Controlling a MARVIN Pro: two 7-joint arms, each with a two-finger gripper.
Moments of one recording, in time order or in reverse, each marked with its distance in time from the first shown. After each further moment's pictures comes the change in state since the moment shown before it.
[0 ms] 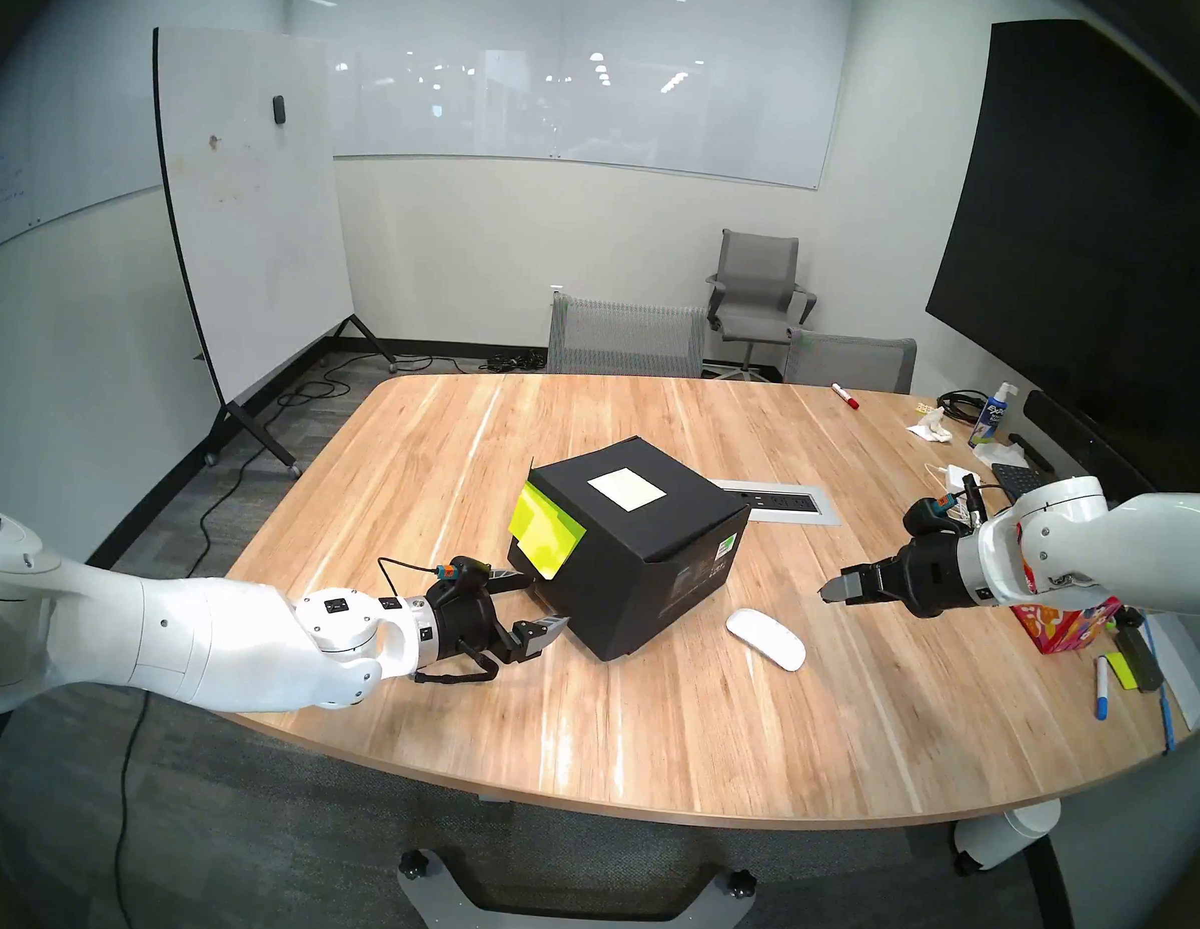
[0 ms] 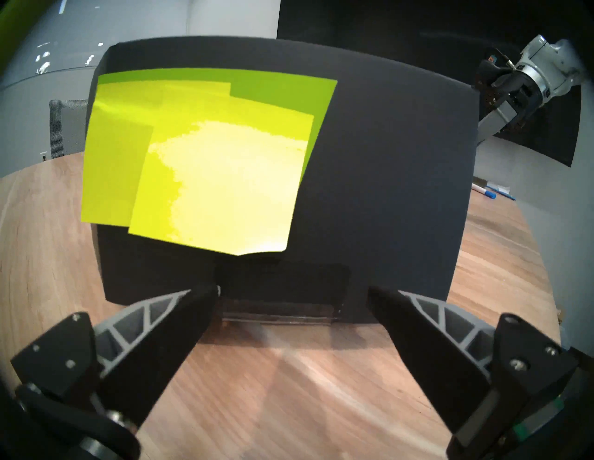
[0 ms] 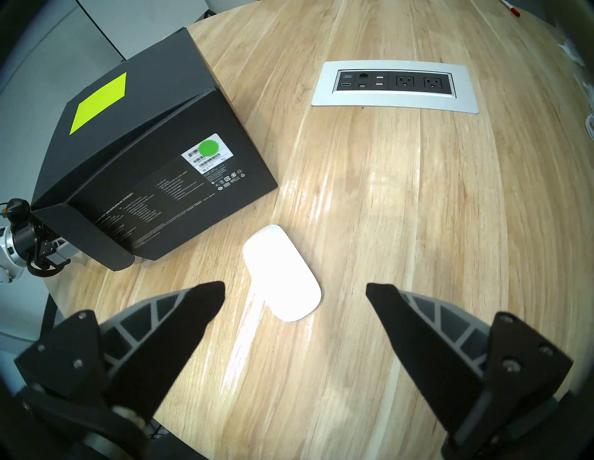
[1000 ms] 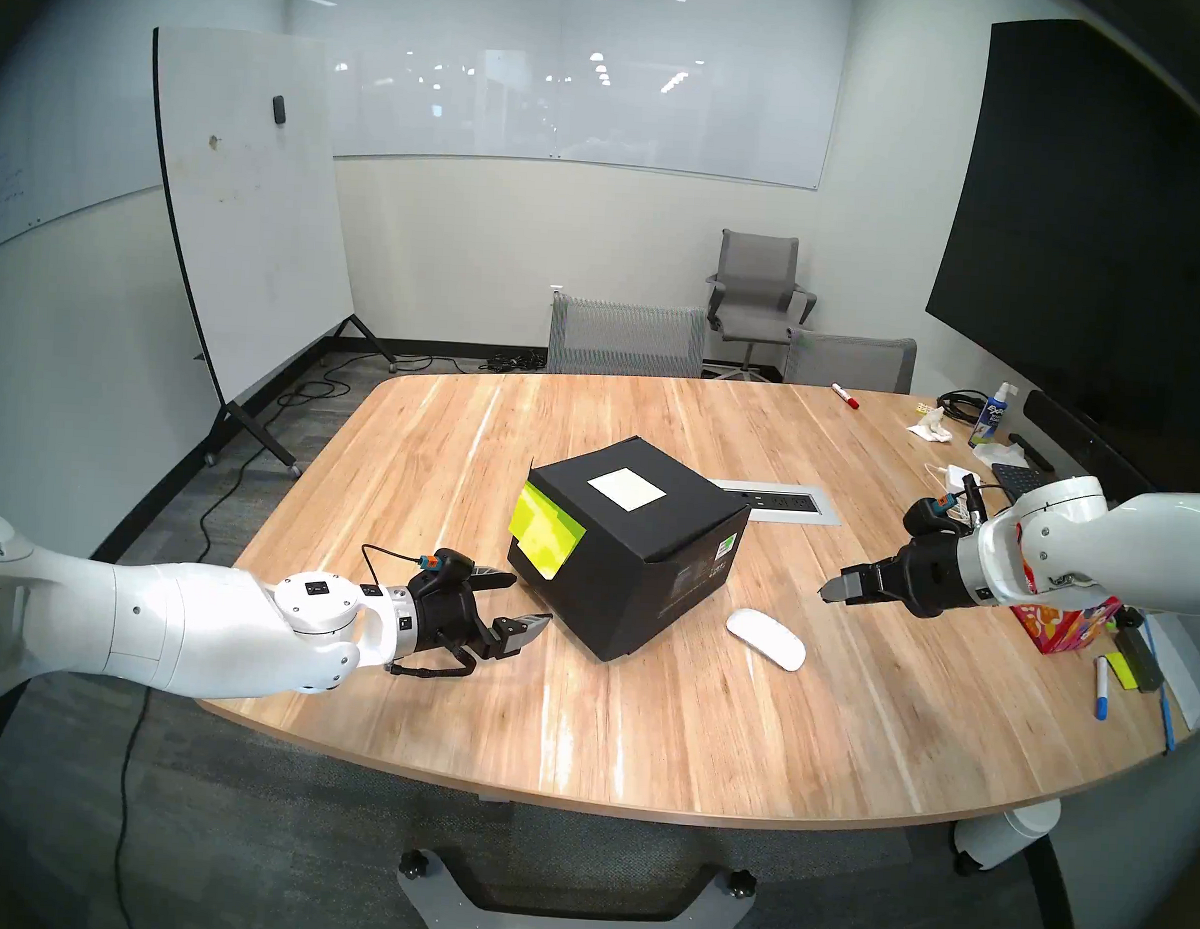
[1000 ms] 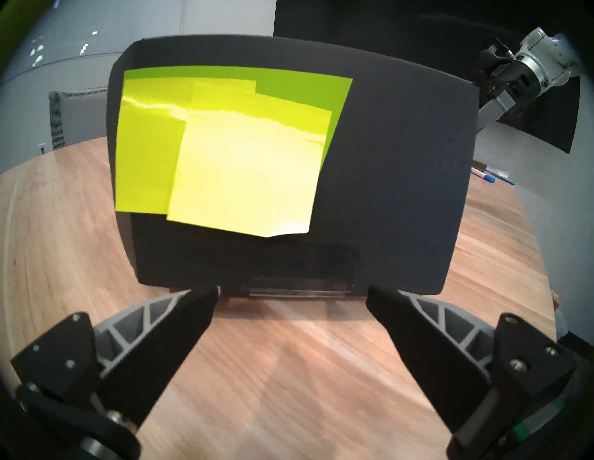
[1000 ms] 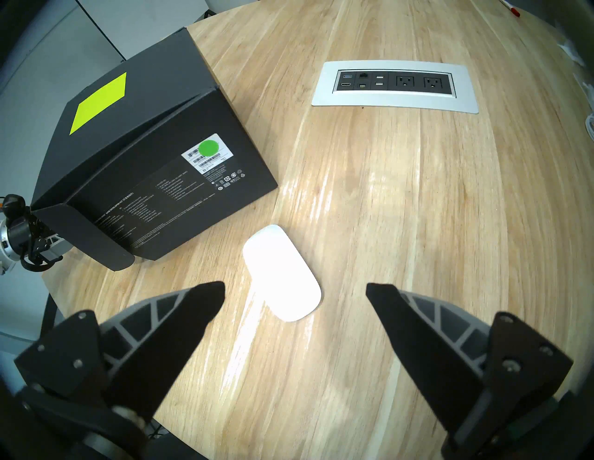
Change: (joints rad) left arm -0.032 0.034 0.007 -0.003 0.062 0.077 0.019; right arm 0.000 0.000 0.000 0.000 0.000 0.000 0.000
